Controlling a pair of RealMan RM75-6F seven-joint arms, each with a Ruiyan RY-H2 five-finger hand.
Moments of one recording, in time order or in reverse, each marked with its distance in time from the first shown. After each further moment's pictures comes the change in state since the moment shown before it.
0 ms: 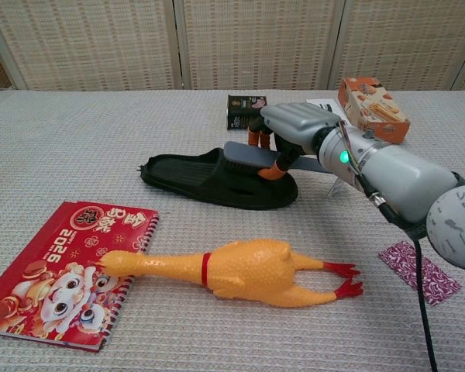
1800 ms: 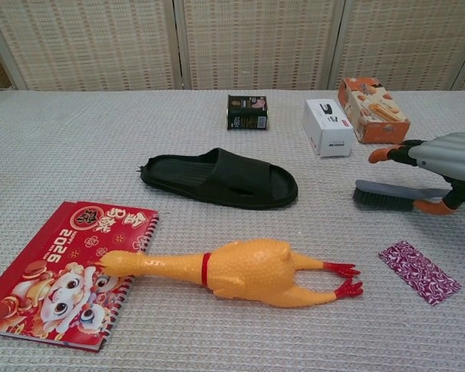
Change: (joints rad) left arm -0.019 -0.024 0.014 -0.020 0.002 -0.047 0.080; right arm -0.258 0.449 -0.247 -0.250 -0.124 -0.024 0.047
